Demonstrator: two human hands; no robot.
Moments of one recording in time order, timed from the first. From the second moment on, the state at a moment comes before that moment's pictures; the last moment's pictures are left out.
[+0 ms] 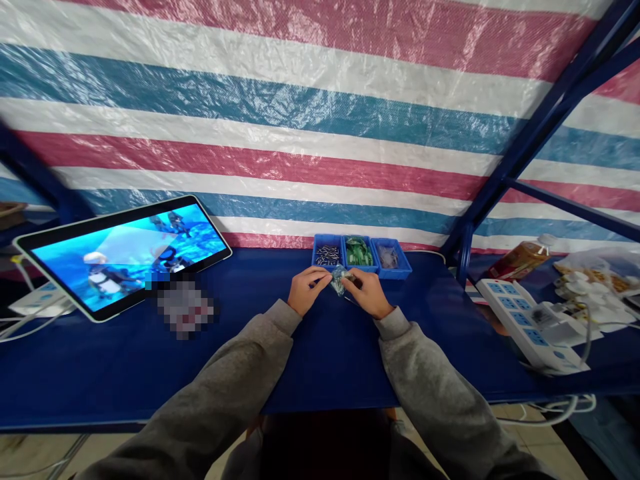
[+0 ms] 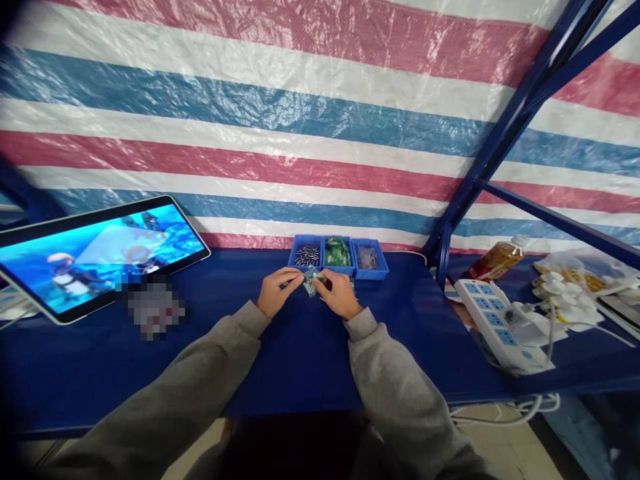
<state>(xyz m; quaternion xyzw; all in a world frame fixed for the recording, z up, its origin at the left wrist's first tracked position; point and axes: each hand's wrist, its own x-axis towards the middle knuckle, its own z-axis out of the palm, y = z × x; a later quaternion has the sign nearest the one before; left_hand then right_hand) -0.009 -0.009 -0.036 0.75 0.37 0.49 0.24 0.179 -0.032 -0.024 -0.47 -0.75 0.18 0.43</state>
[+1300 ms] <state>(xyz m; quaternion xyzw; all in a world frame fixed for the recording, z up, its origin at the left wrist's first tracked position) -0.010 -0.005 -0.044 0.77 0.36 0.48 0.21 0.180 -0.031 -0.025 -0.50 -0.73 0.17 0.43</state>
